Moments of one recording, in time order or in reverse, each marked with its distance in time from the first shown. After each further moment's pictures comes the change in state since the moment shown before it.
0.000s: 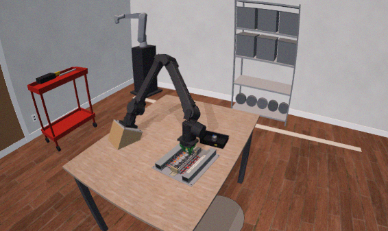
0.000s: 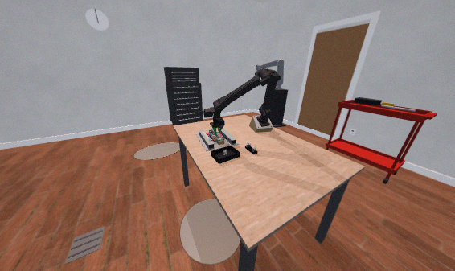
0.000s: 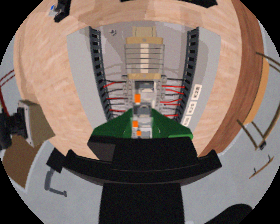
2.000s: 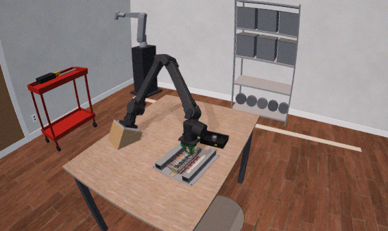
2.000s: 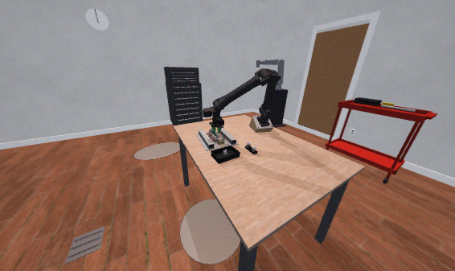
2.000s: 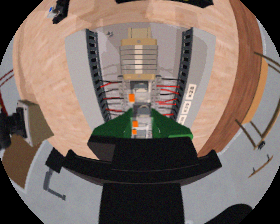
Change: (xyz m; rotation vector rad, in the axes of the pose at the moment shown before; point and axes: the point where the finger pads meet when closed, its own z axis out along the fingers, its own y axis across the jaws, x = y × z) arm -0.001 -0.007 -0.004 0.013 0.002 -0.008
